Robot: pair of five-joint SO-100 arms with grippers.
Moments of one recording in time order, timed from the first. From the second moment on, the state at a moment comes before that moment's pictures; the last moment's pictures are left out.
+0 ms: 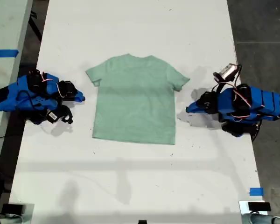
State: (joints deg) arm 0 -9.9 190.1 170.8 76.9 -1.7; arm 1 9.8 190.7 166.5 71.3 4.6
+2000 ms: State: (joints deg) arm 0 -34.2 117.5 104.2 87.6 27.2; arm 1 56.9 107.7 130.9 54.1 -43.7
